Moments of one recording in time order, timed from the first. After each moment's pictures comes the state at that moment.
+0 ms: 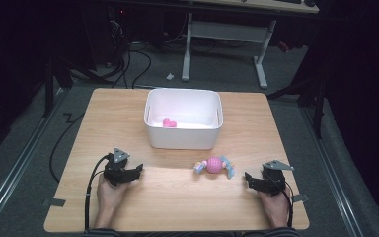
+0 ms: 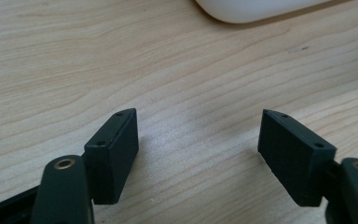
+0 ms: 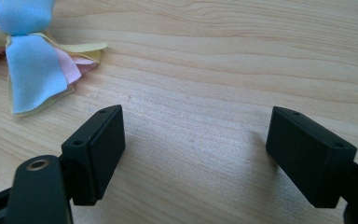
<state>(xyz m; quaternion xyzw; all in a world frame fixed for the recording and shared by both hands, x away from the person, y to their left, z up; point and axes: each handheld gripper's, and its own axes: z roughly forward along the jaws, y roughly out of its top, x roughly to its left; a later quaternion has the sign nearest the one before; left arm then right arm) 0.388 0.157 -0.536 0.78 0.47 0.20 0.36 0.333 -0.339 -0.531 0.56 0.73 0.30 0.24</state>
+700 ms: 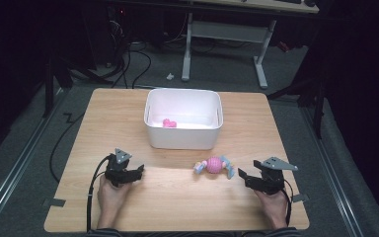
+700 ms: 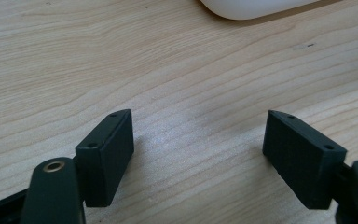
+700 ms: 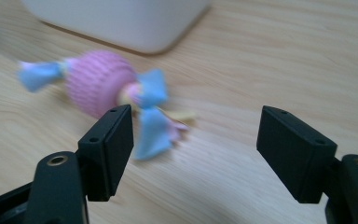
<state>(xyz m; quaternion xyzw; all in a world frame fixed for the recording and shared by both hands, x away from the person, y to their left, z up) 0.387 0.153 -0.536 0.78 0.47 0.21 0.35 0.320 -0.312 -0.485 0.48 0.75 0.40 0.22</state>
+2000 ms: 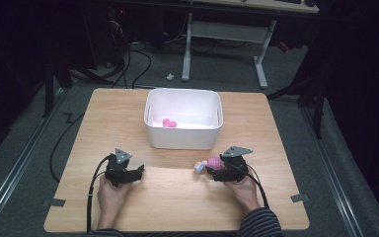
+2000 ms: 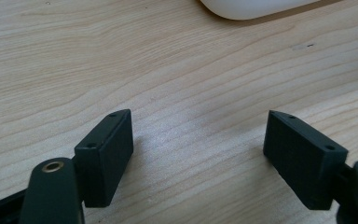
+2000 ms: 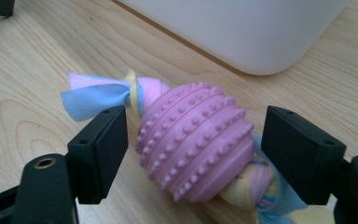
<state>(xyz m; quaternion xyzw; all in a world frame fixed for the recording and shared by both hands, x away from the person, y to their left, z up) 0.388 0.153 -0.536 0.78 0.47 0.20 0.35 0.378 -0.232 -0.508 0.40 0.82 0.37 0.16</state>
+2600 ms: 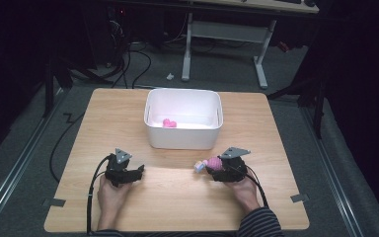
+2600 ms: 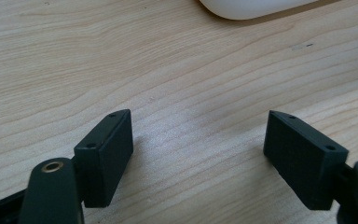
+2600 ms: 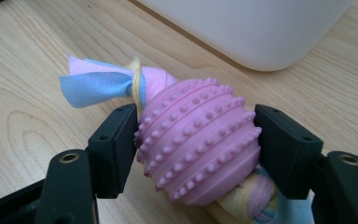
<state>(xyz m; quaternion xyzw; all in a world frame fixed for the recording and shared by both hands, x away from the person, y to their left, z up) 0.388 0.153 -0.536 0.78 0.47 0.20 0.35 0.376 -0.230 -0.510 0.39 0.83 0.36 0.17</state>
